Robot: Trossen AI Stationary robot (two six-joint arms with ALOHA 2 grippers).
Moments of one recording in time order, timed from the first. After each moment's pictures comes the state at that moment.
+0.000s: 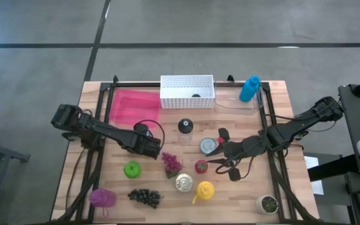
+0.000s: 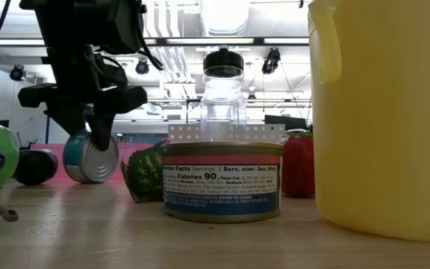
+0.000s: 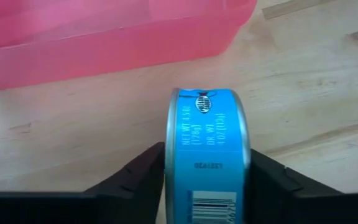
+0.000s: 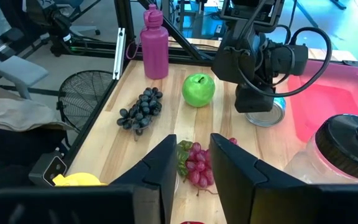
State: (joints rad) left arm -0.23 1.62 0.95 -0.98 -0.50 -1.54; right arm 0.45 1.20 0.99 -0.20 0.26 0.16
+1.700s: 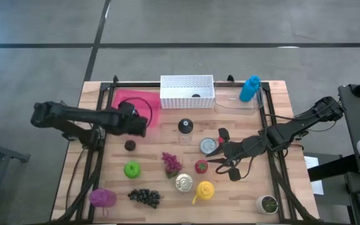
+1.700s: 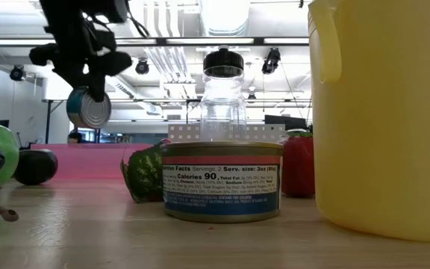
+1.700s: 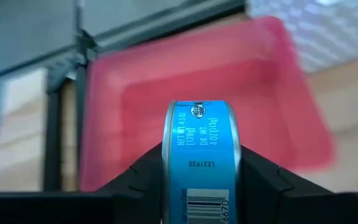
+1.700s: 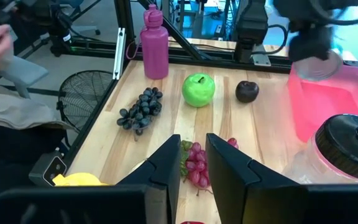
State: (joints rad) left arm 0.00 1.29 0.98 -1.26 -0.77 -1.25; right arm 0.45 1.20 0.99 -0.20 0.26 0.16
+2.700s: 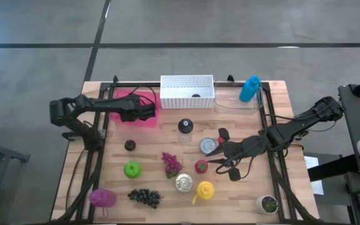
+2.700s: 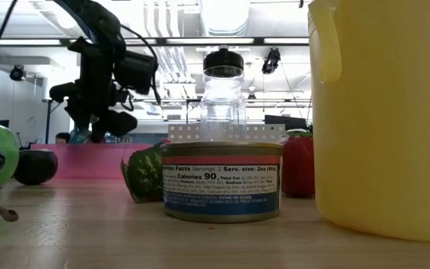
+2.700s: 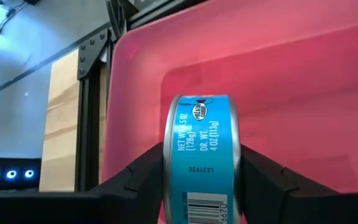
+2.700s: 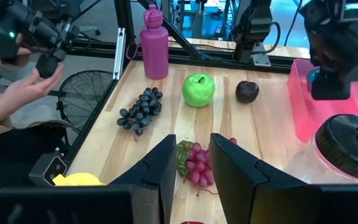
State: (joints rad) left arm 0.35 1.56 0.89 -1.04 -0.74 -1.01; right arm 0.45 1.20 0.99 -0.20 0.26 0.16
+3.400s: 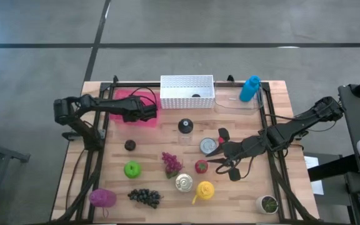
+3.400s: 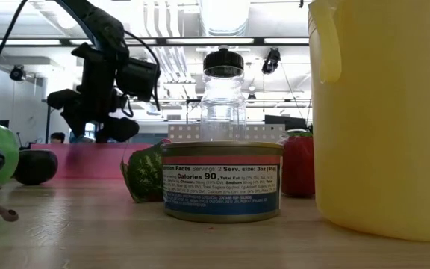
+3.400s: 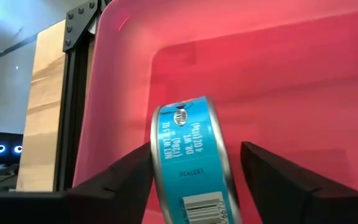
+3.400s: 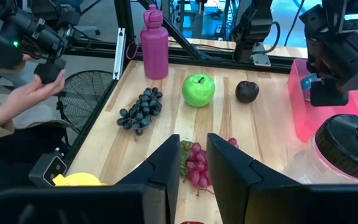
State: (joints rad) left arm 0.35 1.60 0.89 -1.03 -0.68 -1.10; right arm 0.45 1.20 0.99 -0.20 0.26 0.16
